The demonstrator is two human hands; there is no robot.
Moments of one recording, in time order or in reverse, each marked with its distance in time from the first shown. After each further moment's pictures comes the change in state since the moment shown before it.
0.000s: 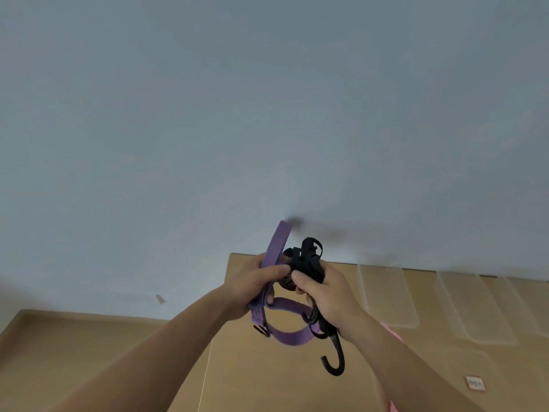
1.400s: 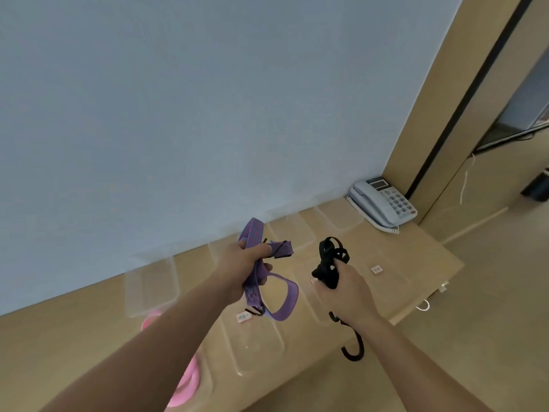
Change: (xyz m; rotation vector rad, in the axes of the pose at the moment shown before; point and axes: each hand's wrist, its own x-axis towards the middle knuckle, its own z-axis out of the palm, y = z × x) left_hand 0.059 -0.025 0.484 0.086 -0.069 -0.053; right_hand -0.251 0.164 -0.431 -0.493 0.703 0.181
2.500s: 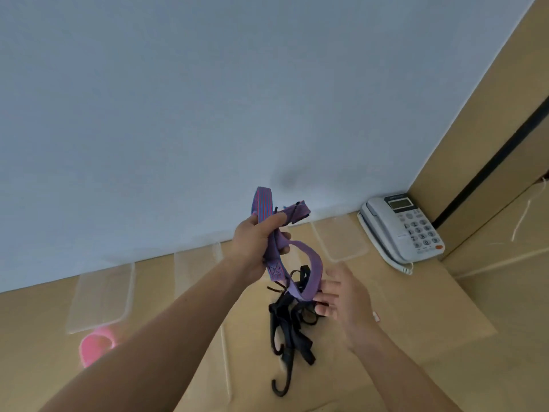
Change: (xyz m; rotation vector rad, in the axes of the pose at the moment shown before) left_hand 0.118 0.038 0.123 -0.282 0.130 0.105; right_hand 0.119 0.034 -0.043 0.884 -0.229 0.543
